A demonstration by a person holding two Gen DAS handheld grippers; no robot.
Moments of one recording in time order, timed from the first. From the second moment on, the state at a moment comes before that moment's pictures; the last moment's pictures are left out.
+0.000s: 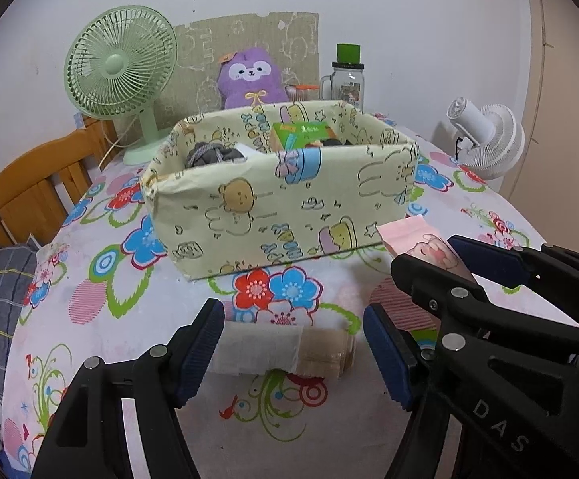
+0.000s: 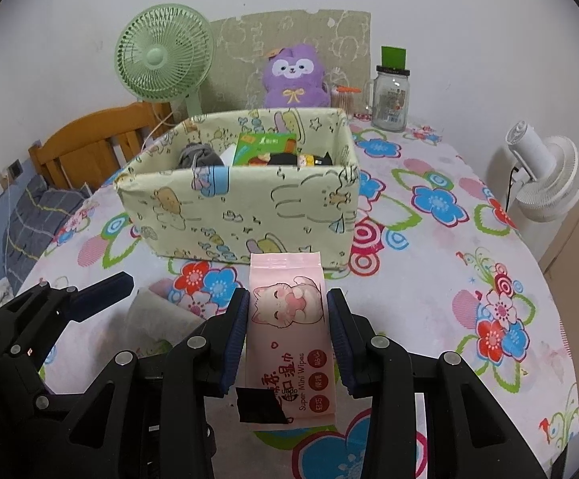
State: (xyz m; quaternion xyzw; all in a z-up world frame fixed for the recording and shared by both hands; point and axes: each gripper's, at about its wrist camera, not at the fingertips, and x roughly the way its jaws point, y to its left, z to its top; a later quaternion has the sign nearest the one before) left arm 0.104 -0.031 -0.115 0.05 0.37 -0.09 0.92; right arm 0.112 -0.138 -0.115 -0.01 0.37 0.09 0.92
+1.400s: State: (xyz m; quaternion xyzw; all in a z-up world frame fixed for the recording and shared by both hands) left arm 0.119 -0.029 -0.135 0.07 0.38 -0.09 0.92; right arm 0.131 -0.133 -0.134 -0.01 0.40 0.09 0.91
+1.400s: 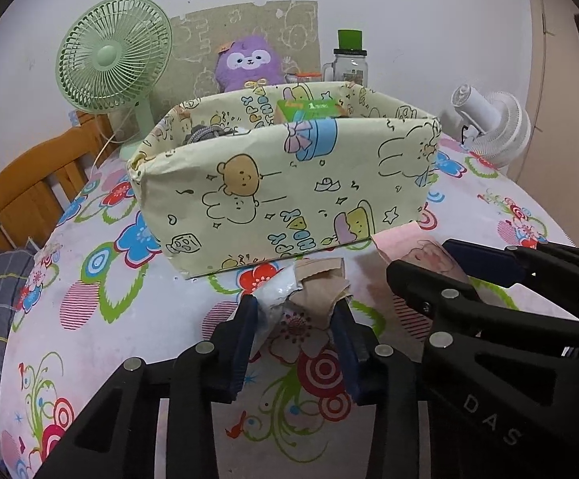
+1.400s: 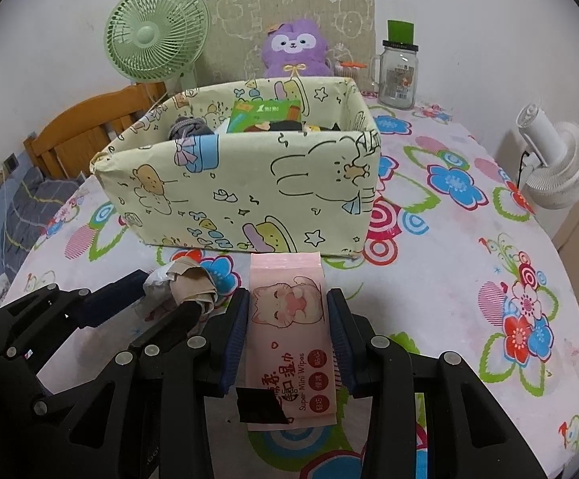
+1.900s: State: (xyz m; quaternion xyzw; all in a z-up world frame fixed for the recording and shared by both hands) left arm 0.107 -0.033 -0.120 0.06 0.37 -0.11 0.92; right arm 0.119 -0.132 -0.117 -0.01 0.38 0.10 0.92
